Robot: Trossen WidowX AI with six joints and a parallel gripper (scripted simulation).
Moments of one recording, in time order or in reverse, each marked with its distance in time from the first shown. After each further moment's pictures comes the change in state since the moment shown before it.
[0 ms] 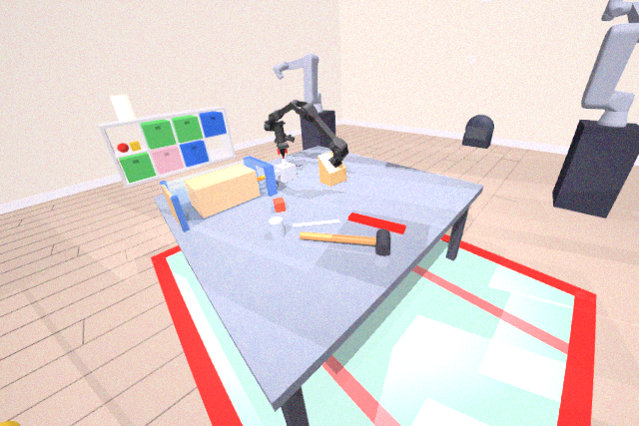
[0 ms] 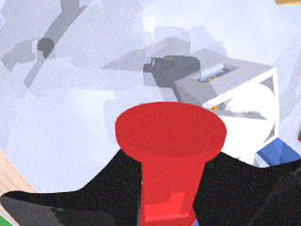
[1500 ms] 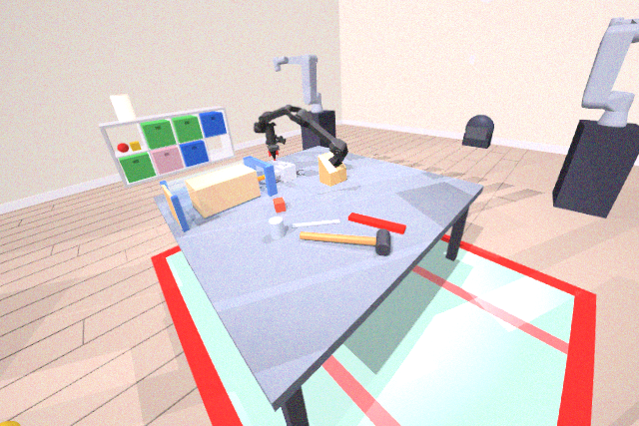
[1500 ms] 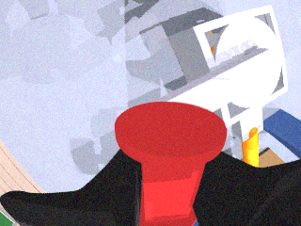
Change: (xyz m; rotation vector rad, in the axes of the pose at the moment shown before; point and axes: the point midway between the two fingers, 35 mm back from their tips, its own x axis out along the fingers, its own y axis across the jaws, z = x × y) arm -0.002 -0.013 -0.059 0.007 0.004 0.013
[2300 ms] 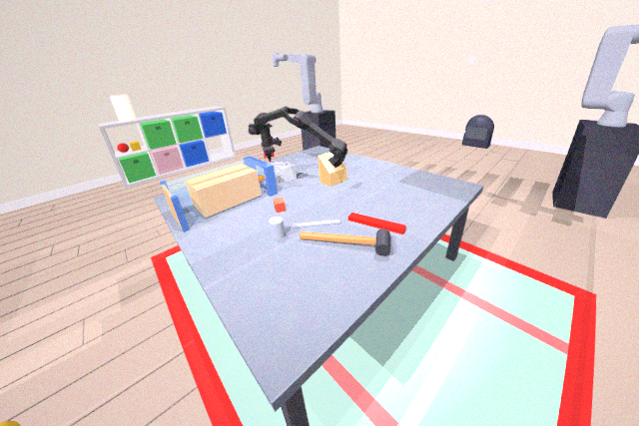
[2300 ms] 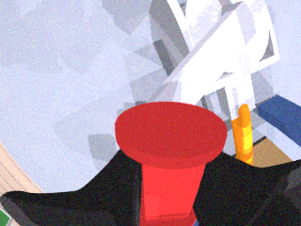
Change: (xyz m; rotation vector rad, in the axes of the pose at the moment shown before) arm 0.000 -0.027 -0.031 -0.012 0.010 0.003
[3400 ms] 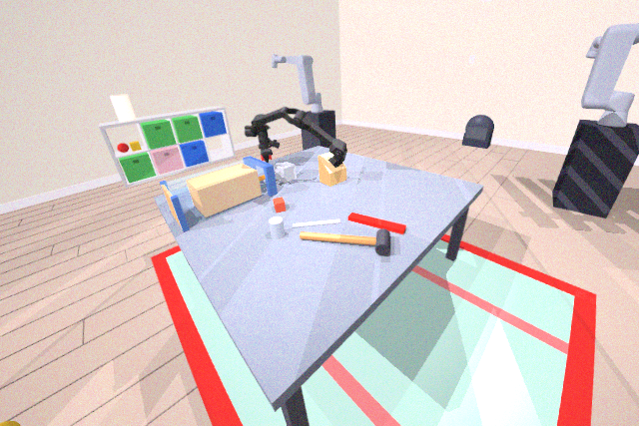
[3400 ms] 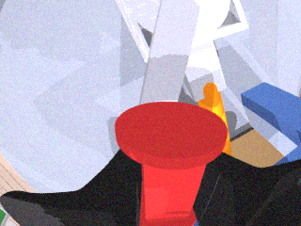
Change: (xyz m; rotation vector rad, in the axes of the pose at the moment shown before) arm -0.001 -0.046 -0.021 -0.007 0.014 -0.004
